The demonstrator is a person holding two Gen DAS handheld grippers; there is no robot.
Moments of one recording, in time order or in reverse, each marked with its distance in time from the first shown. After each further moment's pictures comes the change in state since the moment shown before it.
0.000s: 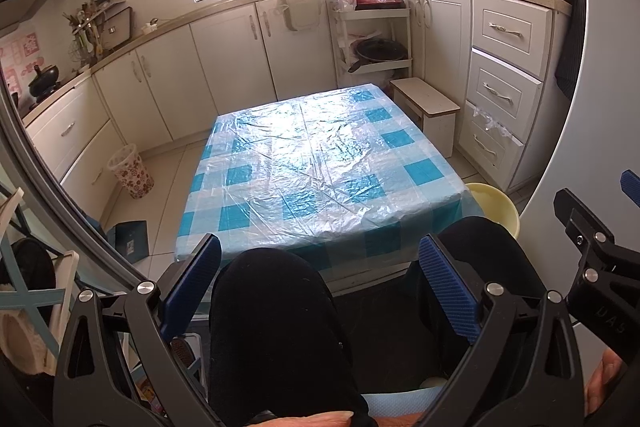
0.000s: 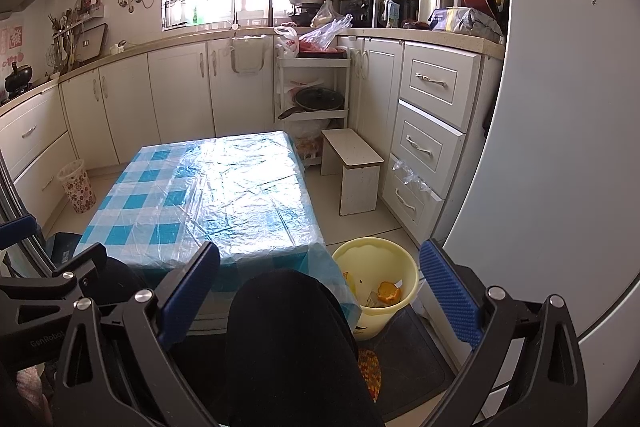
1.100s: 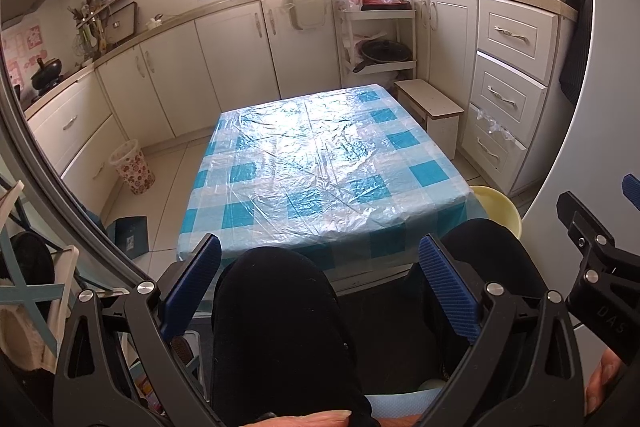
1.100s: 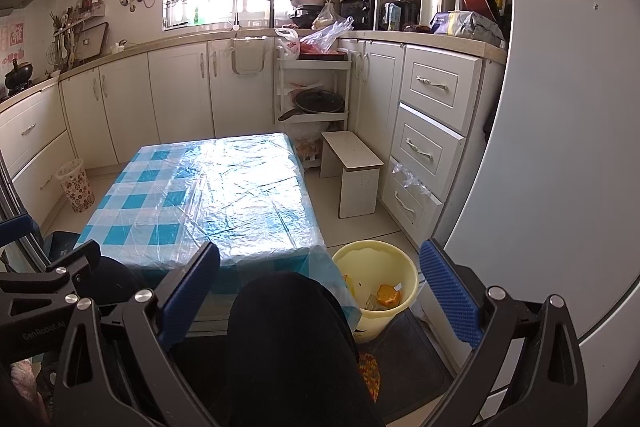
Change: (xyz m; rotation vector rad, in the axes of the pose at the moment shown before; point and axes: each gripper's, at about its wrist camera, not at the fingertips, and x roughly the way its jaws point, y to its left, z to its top) left arm 0.002 0.001 0.002 -0.024 0.003 0.010; right arm 0.001 -0.003 0.003 -0.009 -0.004 -0.001
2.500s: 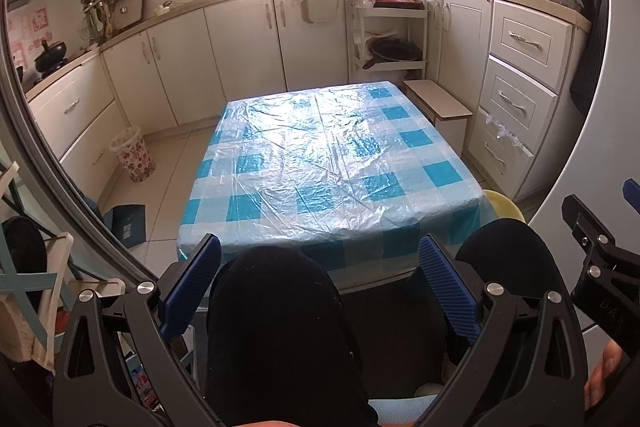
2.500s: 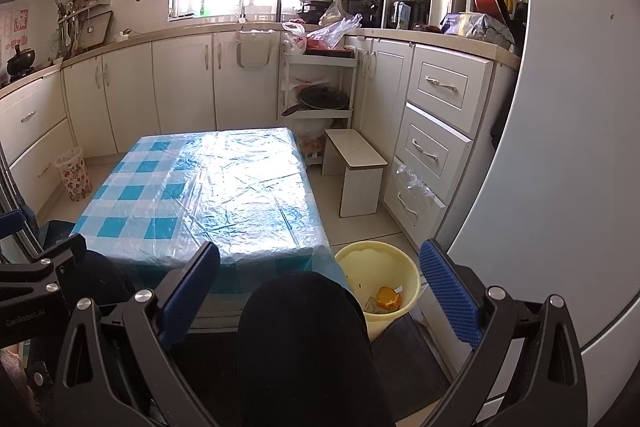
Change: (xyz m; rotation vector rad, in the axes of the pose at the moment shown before) left arm 0.019 0.018 -0.004 -0.064 0.018 0.009; right arm 0.021 0.009 0.001 -0.052 -0.001 0.002
